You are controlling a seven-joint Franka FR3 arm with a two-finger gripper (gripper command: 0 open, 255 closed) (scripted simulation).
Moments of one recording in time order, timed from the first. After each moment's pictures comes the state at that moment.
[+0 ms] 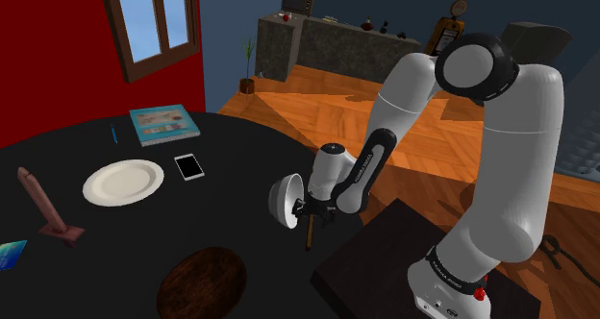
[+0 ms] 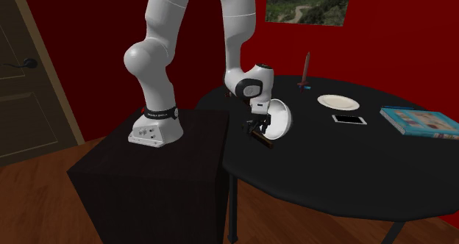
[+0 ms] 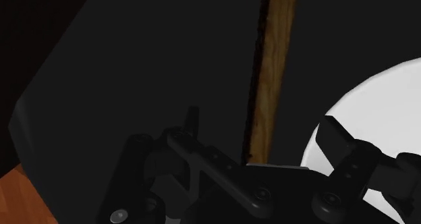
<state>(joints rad) 0.03 0.45 0.15 -2.60 -0.31 3.02 1.33</state>
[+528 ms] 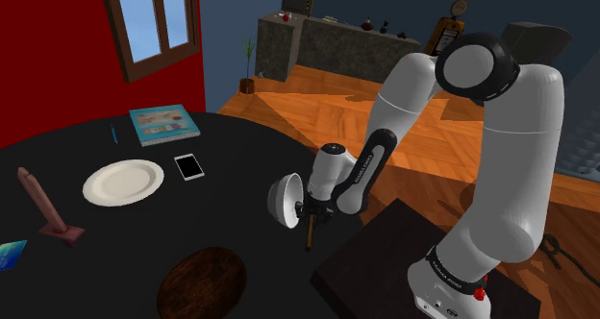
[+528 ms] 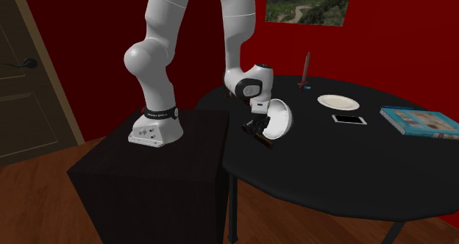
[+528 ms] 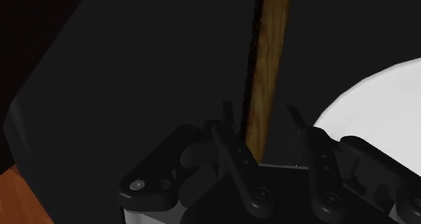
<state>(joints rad) 0.03 0.45 0.15 -2.60 -0.31 3.03 1.33</state>
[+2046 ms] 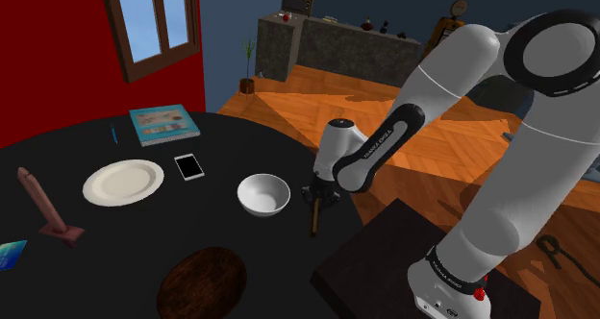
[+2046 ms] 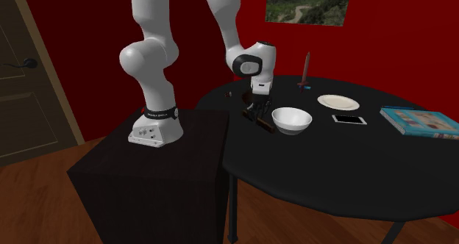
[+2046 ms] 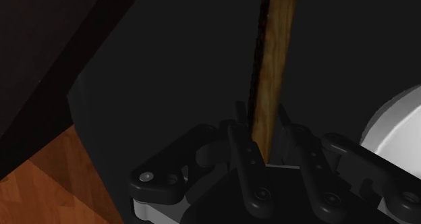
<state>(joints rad) -0.16 0.16 0.39 -2.68 -0.09 2.79 1.17</state>
